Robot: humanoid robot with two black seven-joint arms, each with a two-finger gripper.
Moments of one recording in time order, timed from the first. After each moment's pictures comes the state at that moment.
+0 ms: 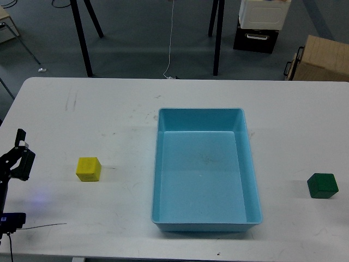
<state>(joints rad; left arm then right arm) 0.33 0.11 -1.67 -1.59 -0.43 -0.49 0.19 -0.52 -0.24 1.80 1.71 0.36 0.48 0.04</state>
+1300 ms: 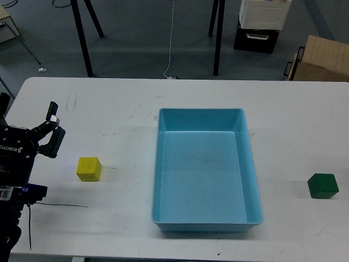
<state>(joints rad) 0.18 0.11 -1.54 -1.67 -0.28 -0.49 0.18 0.01 -1.41 1.20 1.61 -0.54 0.38 -0.24</state>
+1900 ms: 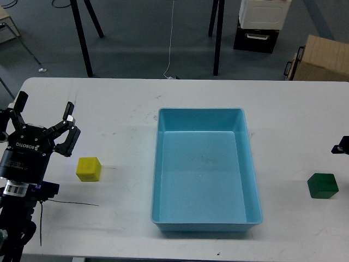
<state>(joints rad) 0.15 0.08 -1.51 -1.62 -0.25 -0.49 0.18 0.62 -1.22 0.43 1.53 -0.73 0.46 -0.33</state>
